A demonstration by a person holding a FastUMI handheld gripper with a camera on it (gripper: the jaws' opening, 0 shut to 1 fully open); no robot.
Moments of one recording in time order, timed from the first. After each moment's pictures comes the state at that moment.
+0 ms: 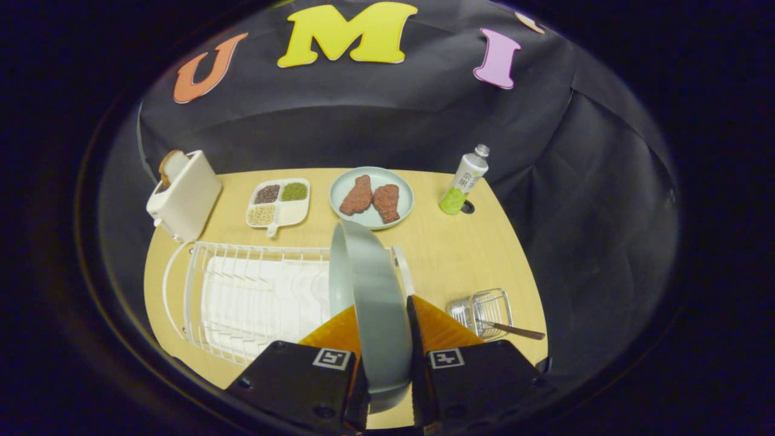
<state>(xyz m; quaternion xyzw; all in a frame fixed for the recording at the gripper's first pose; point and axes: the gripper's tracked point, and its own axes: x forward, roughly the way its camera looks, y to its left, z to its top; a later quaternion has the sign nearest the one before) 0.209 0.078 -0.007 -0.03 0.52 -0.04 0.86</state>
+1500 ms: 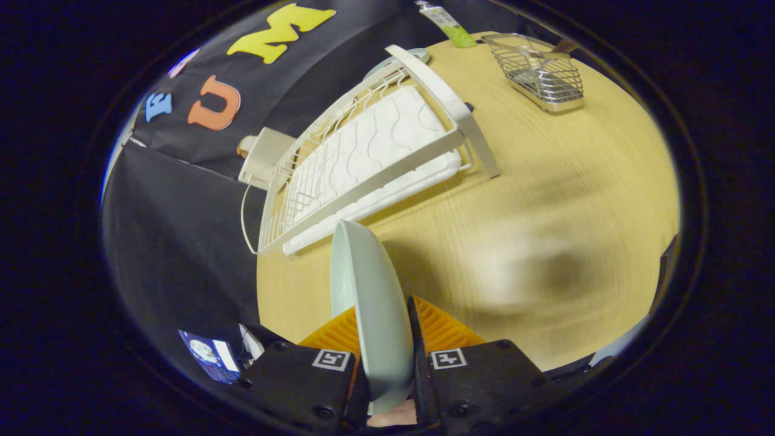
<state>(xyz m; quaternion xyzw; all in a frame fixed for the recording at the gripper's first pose) -0.018 0.118 -0.167 0.32 0.61 0.16 0.71</state>
